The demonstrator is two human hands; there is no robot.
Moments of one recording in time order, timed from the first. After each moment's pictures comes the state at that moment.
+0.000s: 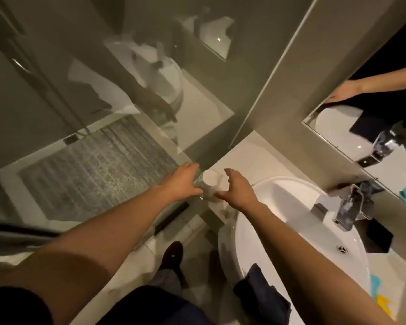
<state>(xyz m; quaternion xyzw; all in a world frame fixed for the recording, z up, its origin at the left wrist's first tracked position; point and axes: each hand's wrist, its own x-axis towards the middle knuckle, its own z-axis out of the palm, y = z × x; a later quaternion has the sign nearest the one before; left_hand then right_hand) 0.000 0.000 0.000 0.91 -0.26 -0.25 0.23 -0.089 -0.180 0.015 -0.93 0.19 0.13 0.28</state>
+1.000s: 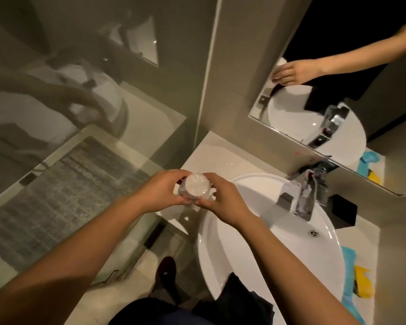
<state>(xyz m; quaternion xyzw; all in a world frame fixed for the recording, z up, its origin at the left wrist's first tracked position) 0.014 -0.084 0.055 0.82 -0.41 -0.27 0.30 -0.121 -0.249 0.056 -0.89 0.17 0.01 0.41</state>
